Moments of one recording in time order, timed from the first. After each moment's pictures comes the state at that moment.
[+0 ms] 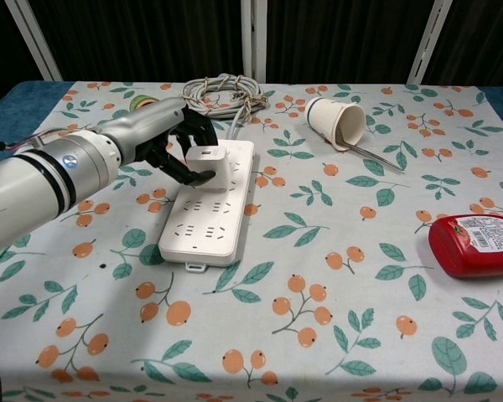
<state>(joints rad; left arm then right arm) -0.78 -1.79 -0.22 -1.44 0.93 1.03 0.31 0.04 -1.03 0.06 -1.61 -1.53 1.53 0.12</state>
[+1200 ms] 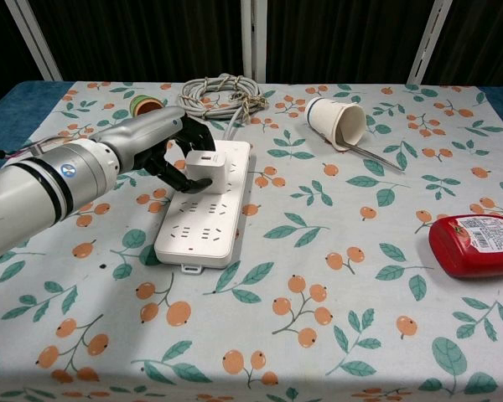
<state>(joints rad) -0.76 -1.79 -0.23 -1.43 0.98 1.00 0.30 0.03 -1.03 0.06 -1.61 -1.53 1.53 0.11</state>
